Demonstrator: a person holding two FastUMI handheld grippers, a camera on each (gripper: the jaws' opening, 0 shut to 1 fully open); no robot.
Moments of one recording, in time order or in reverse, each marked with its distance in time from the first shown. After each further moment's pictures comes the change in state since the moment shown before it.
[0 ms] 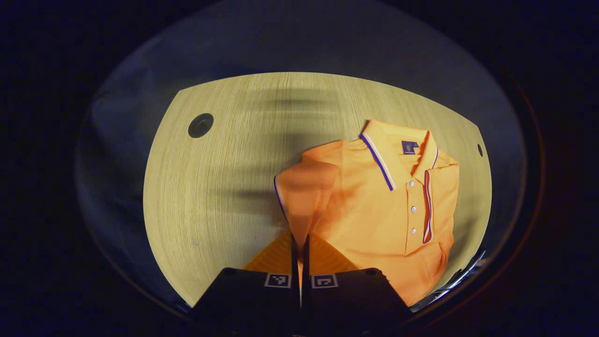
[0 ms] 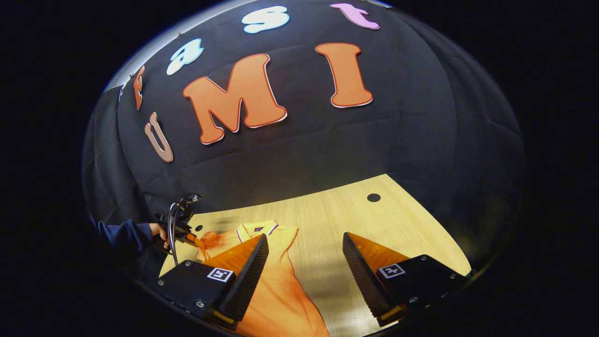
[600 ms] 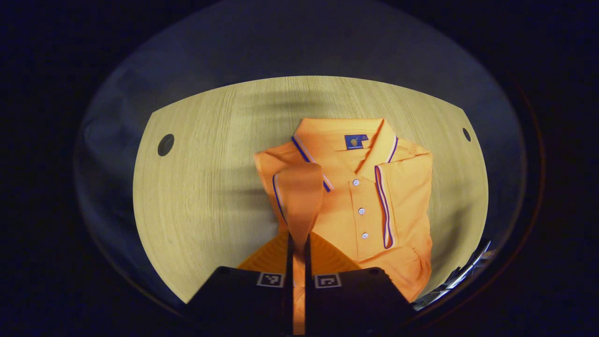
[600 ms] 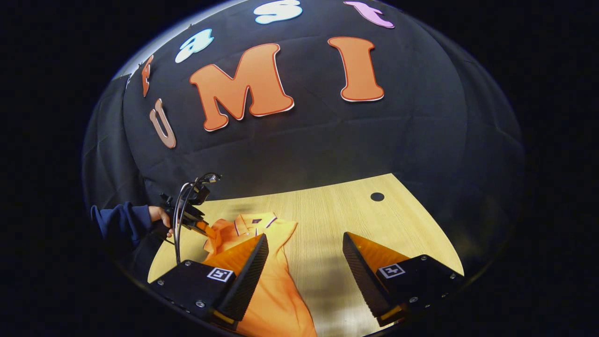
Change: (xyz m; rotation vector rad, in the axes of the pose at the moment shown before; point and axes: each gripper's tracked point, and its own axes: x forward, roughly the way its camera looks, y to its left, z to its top) left arm -0.006 -0.102 0.006 0.073 -0.002 -0.033; right arm 0.015 -0.007 -0.012 -0.068 0.041 0.021
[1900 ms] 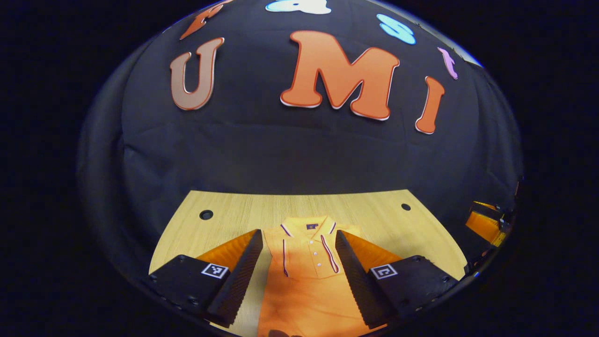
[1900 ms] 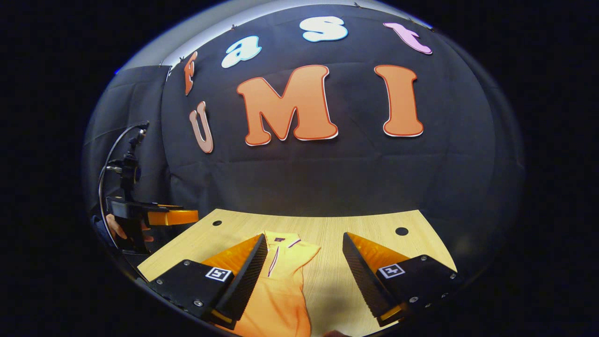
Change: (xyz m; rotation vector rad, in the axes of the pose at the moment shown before) left arm -0.253 -0.022 -0.046 -0.007 -0.917 -0.051; right arm -0.015 0.060 0.028 -0.155 -0.200 0.178
